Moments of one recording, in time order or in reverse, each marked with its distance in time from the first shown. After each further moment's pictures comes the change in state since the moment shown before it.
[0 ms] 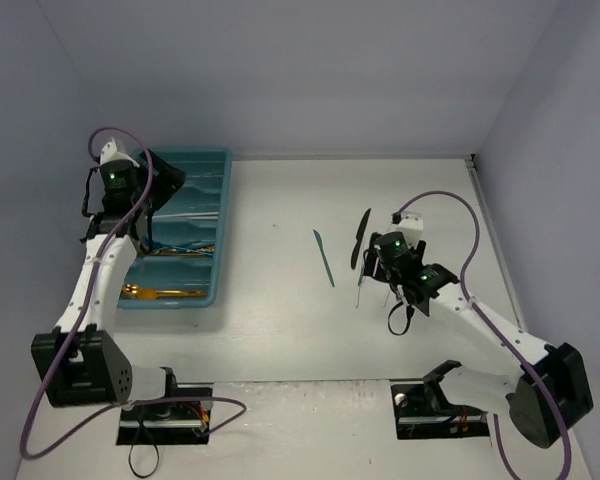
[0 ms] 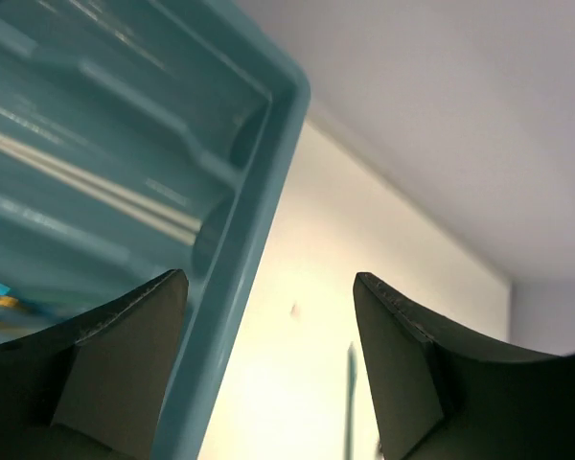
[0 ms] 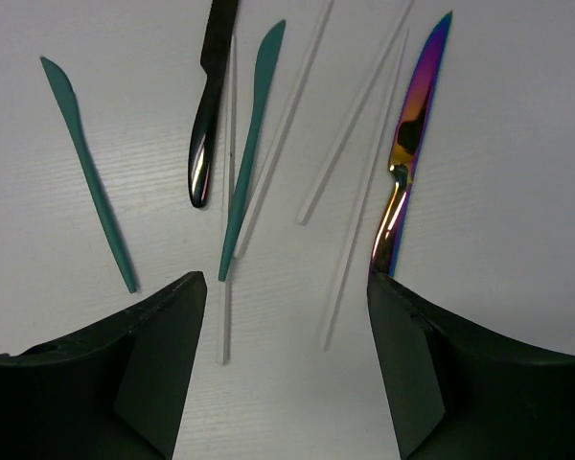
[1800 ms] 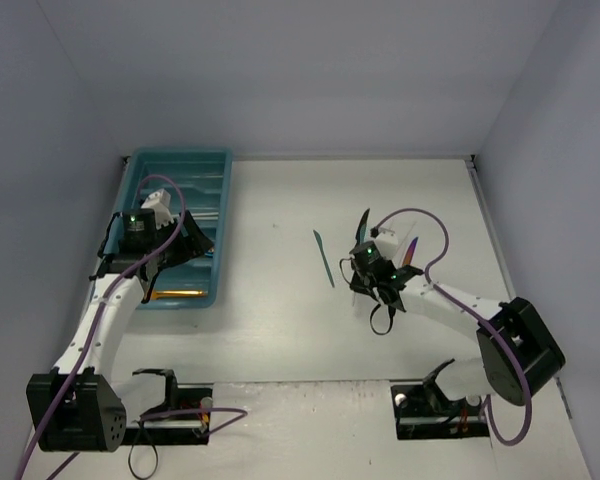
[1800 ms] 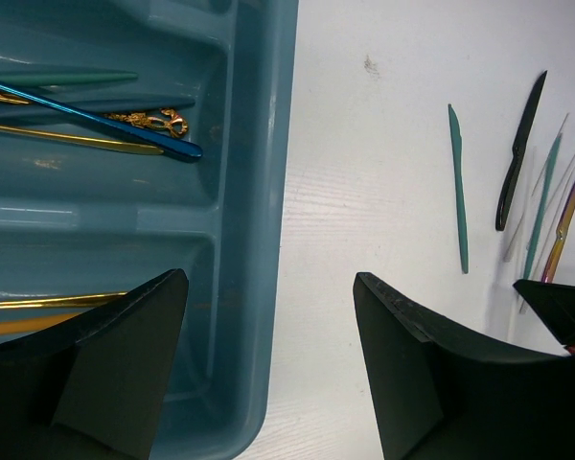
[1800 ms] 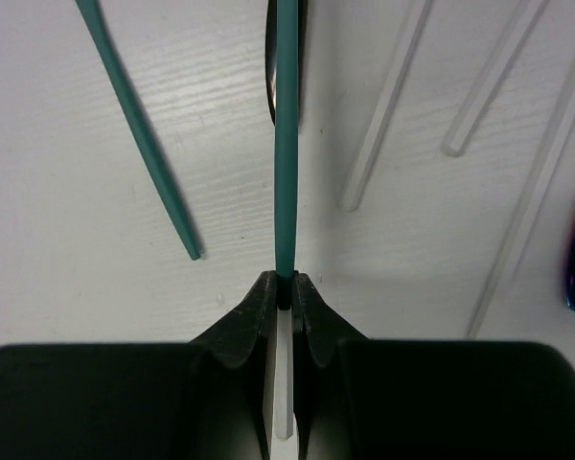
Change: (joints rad) left arm -0.076 -0.226 -0.309 -0.220 0.202 0.307; right arm 0.067 0.256 -0.054 0.171 -0.152 0.245
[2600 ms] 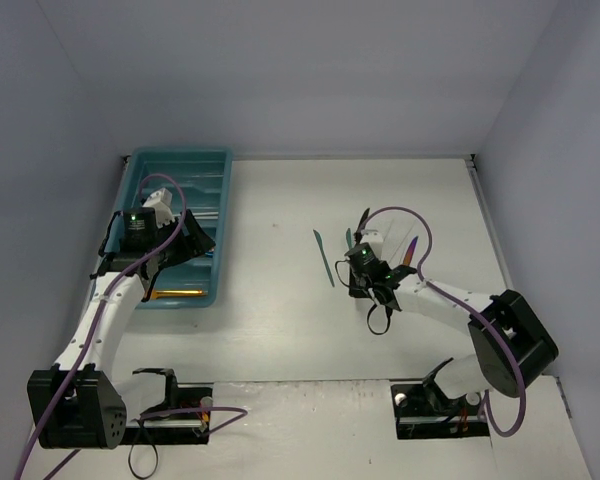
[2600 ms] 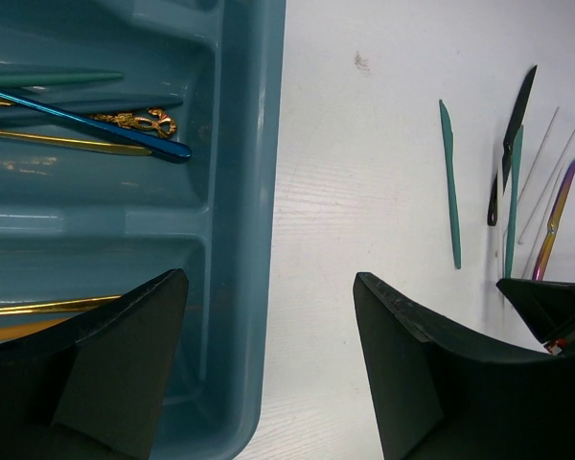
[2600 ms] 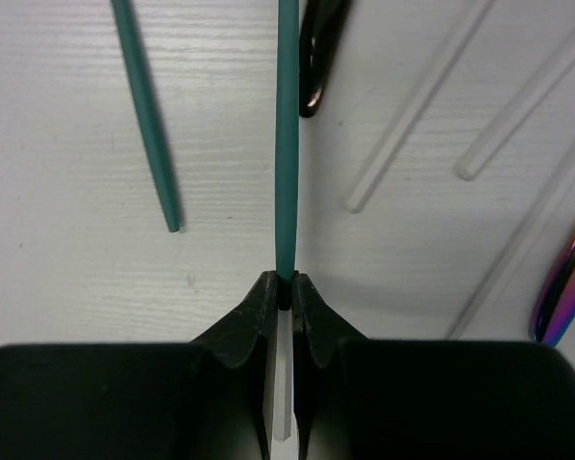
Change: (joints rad) left arm 0.000 0.012 0.000 0.011 0.024 -0.003; right arm 0.010 0.040 0.000 0.009 -0.035 -0.226
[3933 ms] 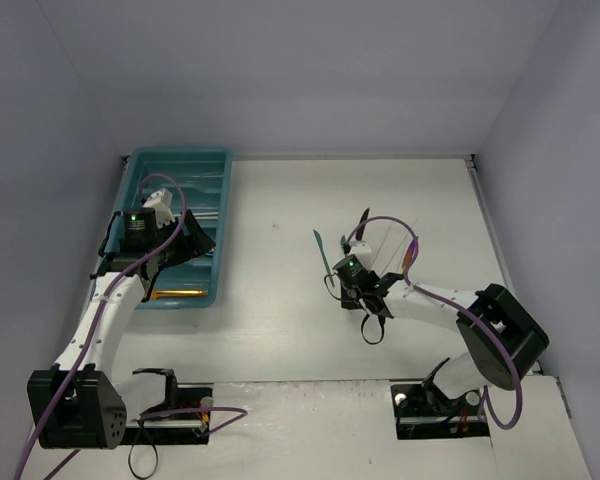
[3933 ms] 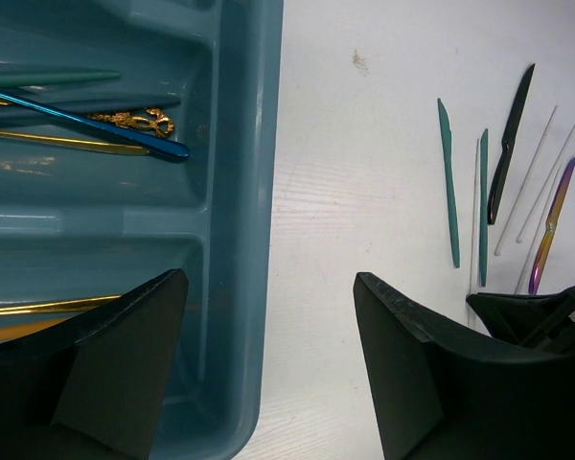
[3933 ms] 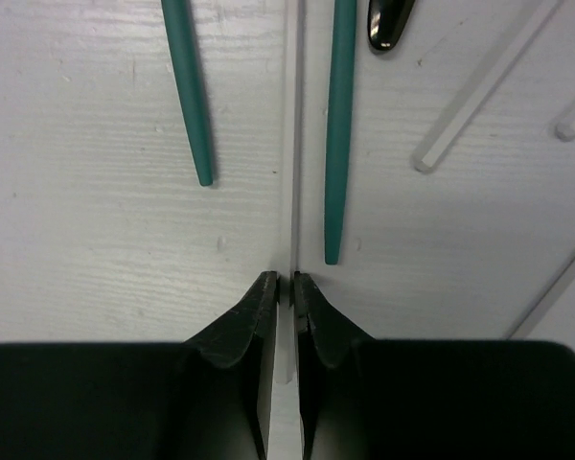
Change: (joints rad) left arm 0.000 0.000 0.000 0.000 0.004 0.000; right arm 0.110 0.053 -0.028 0.024 0.002 0.021
